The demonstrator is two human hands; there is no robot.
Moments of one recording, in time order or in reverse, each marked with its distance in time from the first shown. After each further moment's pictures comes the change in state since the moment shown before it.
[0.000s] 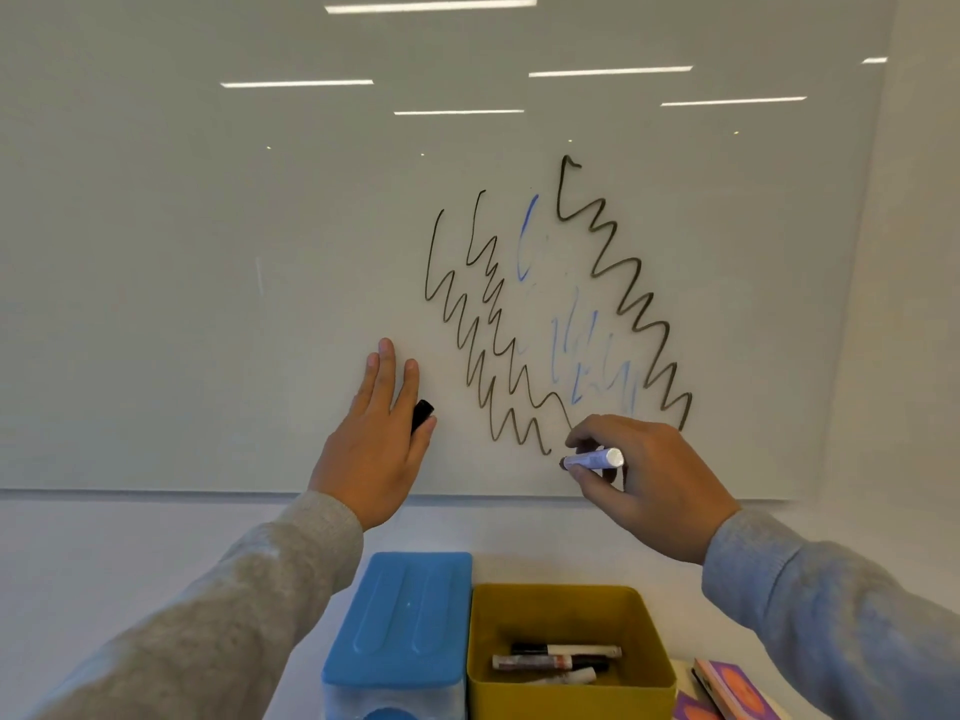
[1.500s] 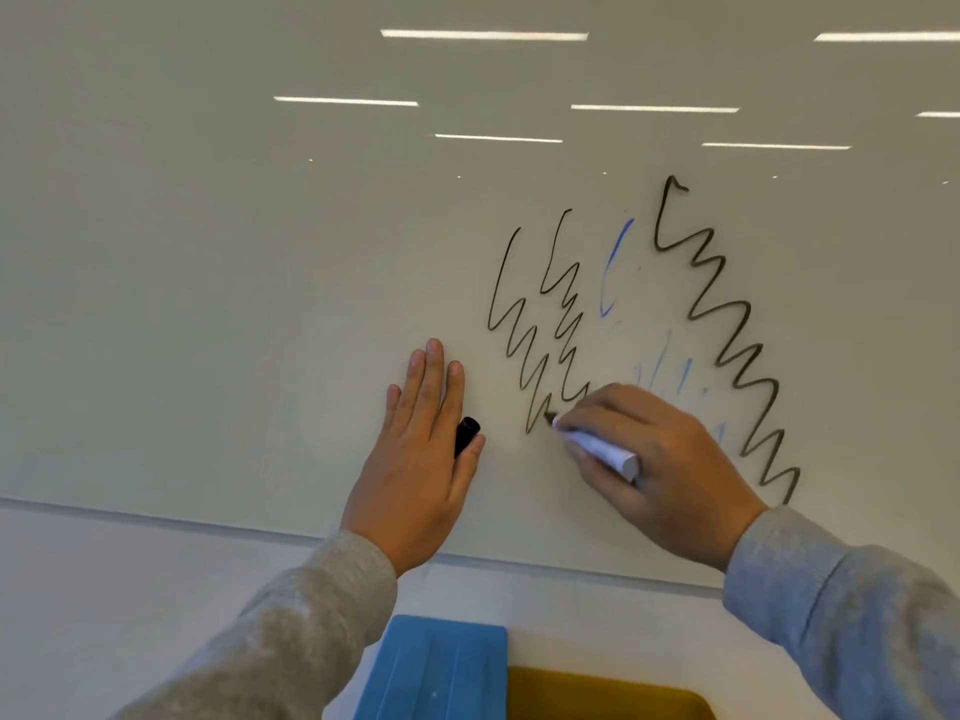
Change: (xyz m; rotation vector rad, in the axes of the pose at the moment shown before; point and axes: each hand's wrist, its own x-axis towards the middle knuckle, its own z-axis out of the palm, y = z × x) left_hand 0.027 -0.021 0.019 -0.094 0.212 0.110; right_hand 0.093 -0.009 0.022 -0.161 0.101 -0.376
